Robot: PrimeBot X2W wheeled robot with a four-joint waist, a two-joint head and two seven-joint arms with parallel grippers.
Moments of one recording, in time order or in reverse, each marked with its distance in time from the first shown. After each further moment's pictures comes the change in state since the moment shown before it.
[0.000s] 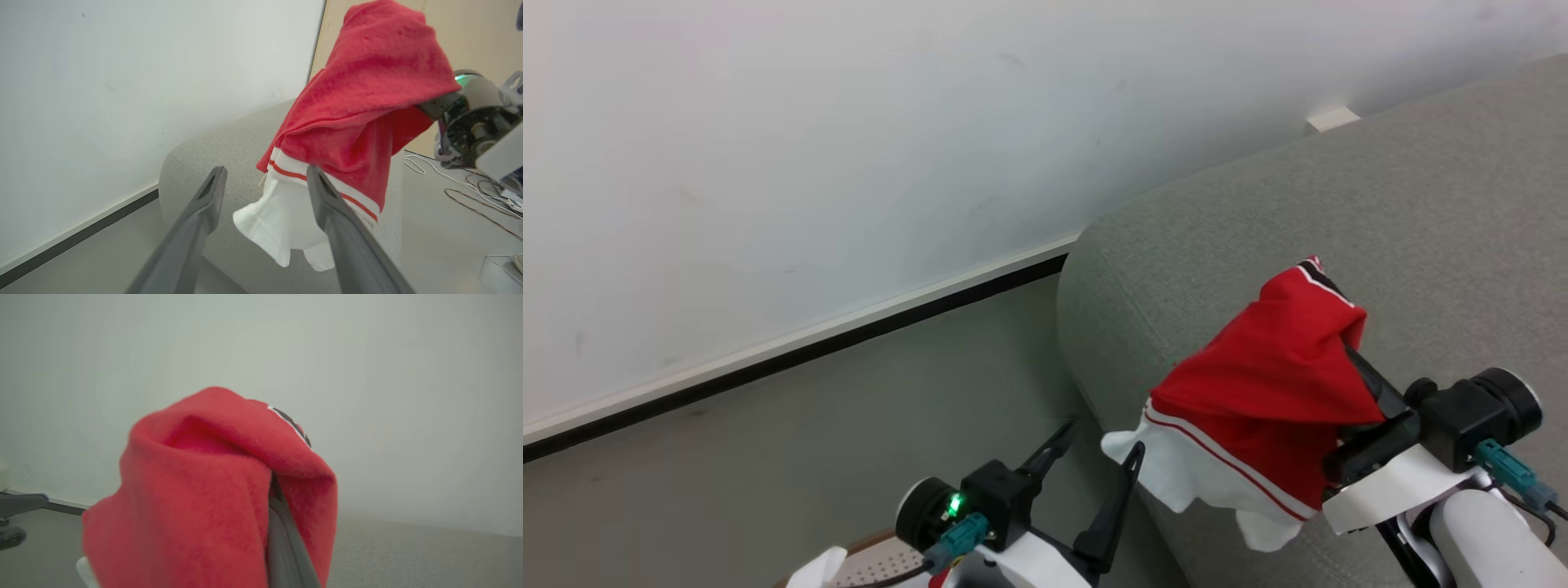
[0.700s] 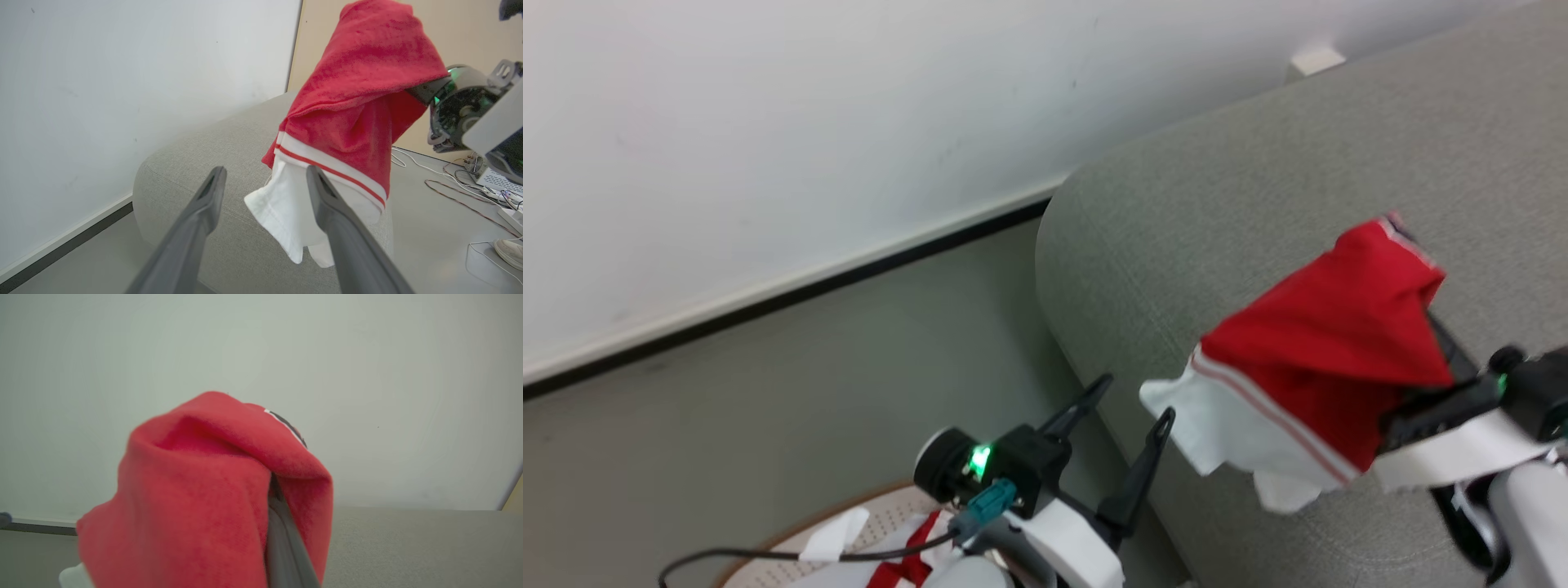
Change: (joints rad) left arm -0.090 0.000 -0.041 -0.015 0.026 -0.005 0.022; right arm 0.010 -0.016 -0.129 -0.054 0.024 0.000 0.000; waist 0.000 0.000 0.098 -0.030
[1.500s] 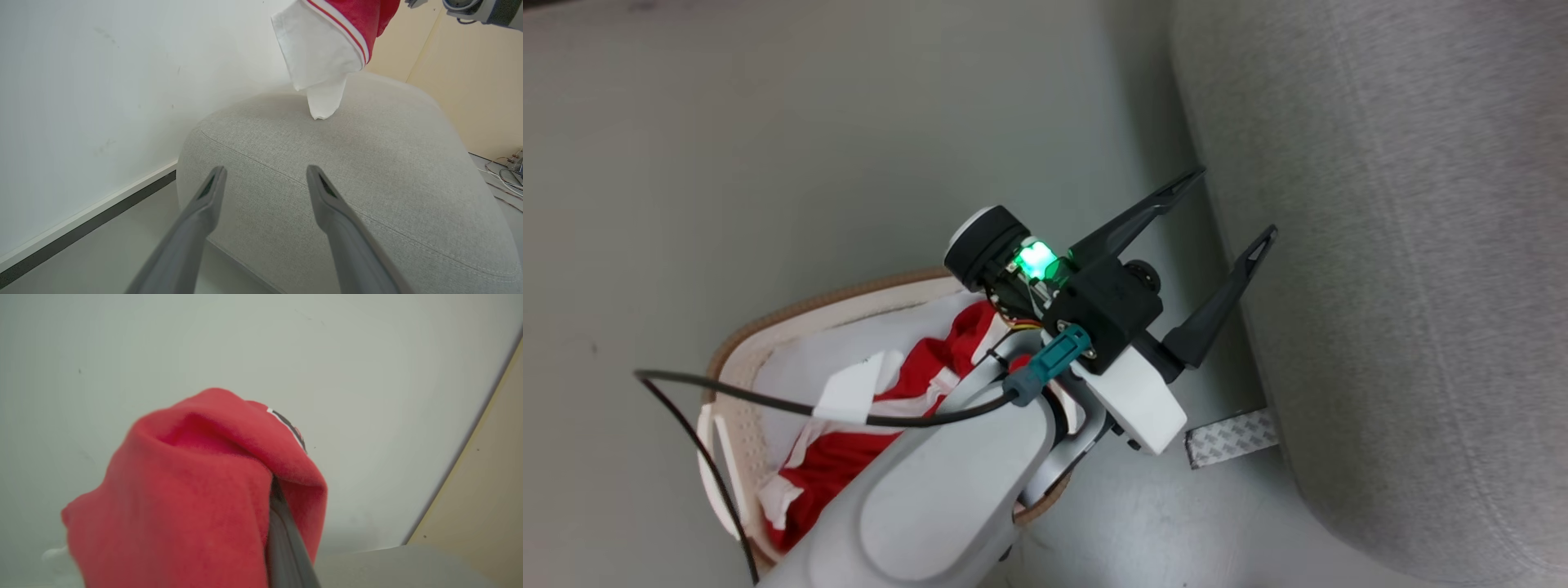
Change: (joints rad) left arm -0.407 -0.012 -0.031 -0.026 0.120 -0.069 0.066; right arm -0.721 -0.312 -0.300 0.336 0.065 0.000 0.042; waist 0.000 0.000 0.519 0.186
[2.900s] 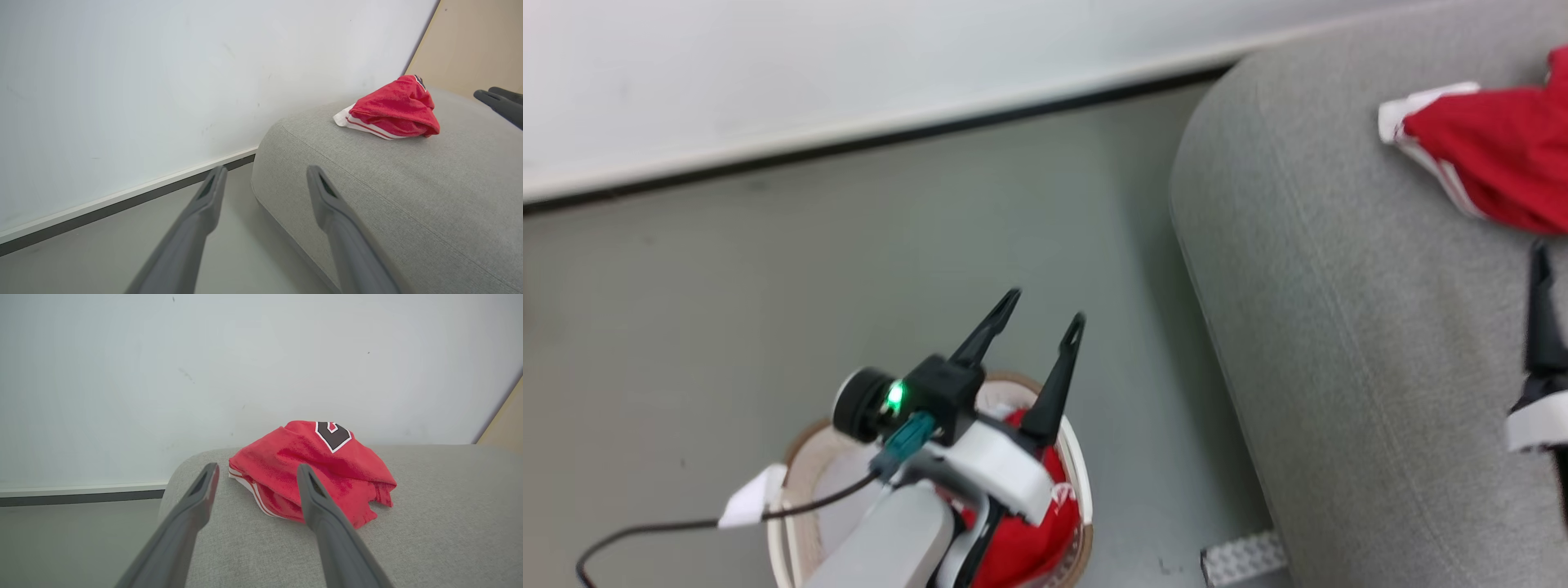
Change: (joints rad) left arm 0.265 0.077 0.100 0.102 -0.148 0.128 -0.148; right arm 0.638 0.312 -0.064 -0.099 -0.160 0.000 -0.042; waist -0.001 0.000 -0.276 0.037
